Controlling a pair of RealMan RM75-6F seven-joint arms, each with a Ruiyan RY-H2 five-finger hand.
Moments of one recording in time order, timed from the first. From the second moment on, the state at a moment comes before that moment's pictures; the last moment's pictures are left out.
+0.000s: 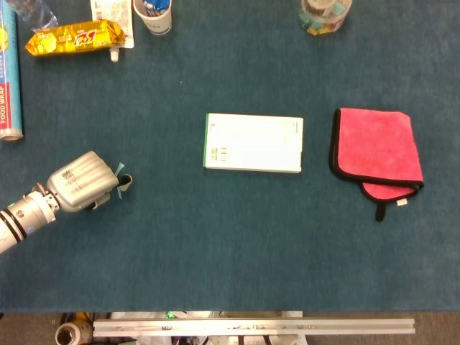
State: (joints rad) left arm -0.59 -1.51 0.30 -0.79 1.92 1.24 -0.33; right arm 0.07 -1.06 0.10 -1.82 -1.47 1.54 -0.24
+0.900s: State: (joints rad) left arm -0.59 -1.55 0.31 -0.76 1.91 1.25 -0.38; right arm 0.06 -1.05 0.10 -1.82 -1.47 1.54 -0.25
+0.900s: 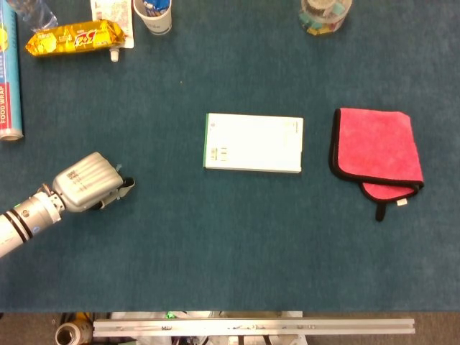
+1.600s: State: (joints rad) left arm -0.63 -1.51 0.30 -0.87 1.89 1.27 -0.49; right arm 0.06 -1.06 0.10 -1.81 -1.48 1.53 -0.23
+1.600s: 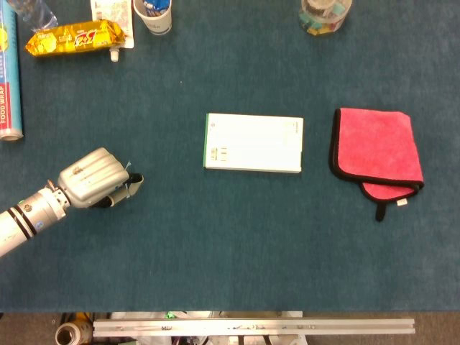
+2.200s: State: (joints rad) left arm -0.80 -1.36 0.21 -1.29 1.85 1.12 -0.56; right arm 0.13 -1.06 0.10 -1.80 -1.52 1.46 -0.21
